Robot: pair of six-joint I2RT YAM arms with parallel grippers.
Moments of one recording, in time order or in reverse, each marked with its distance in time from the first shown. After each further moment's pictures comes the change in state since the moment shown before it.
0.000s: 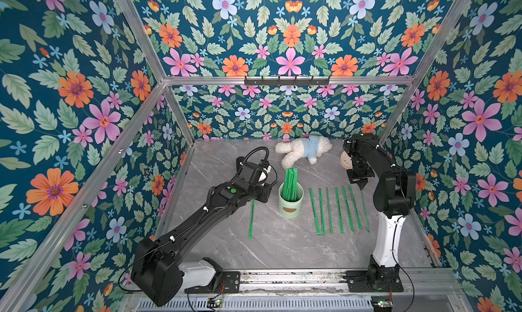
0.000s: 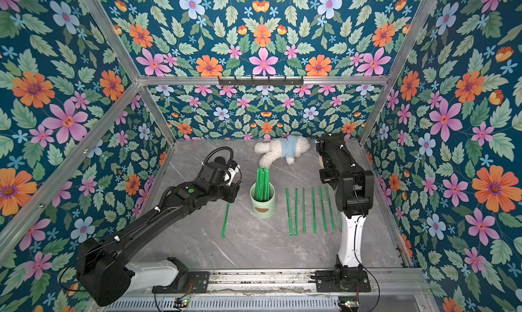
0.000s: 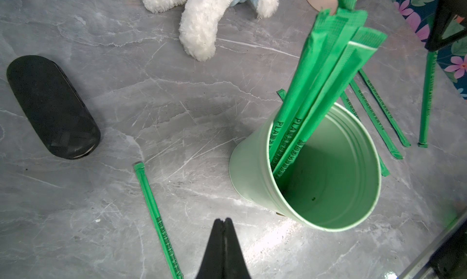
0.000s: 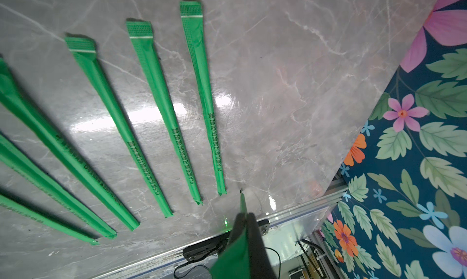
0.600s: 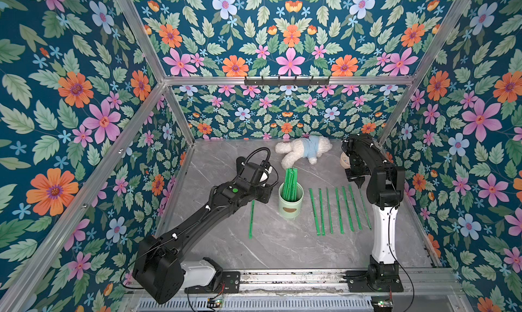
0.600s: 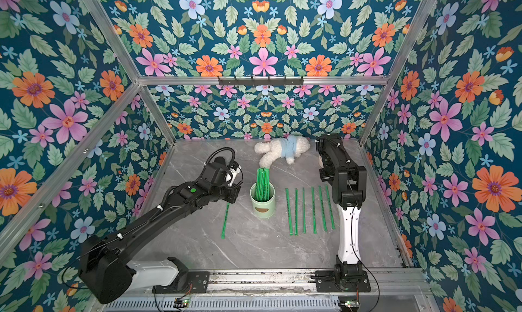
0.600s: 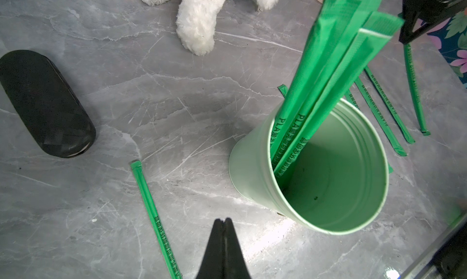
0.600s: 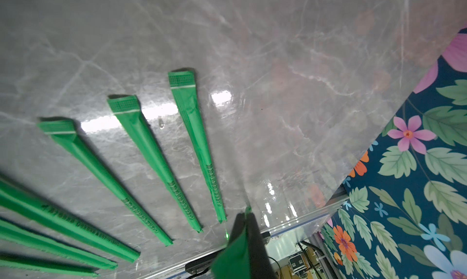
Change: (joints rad) left arm -0.005 0.018 0.000 0.000 0.000 0.000; right arm -0.024 0.197 0.177 -0.029 0.012 0.000
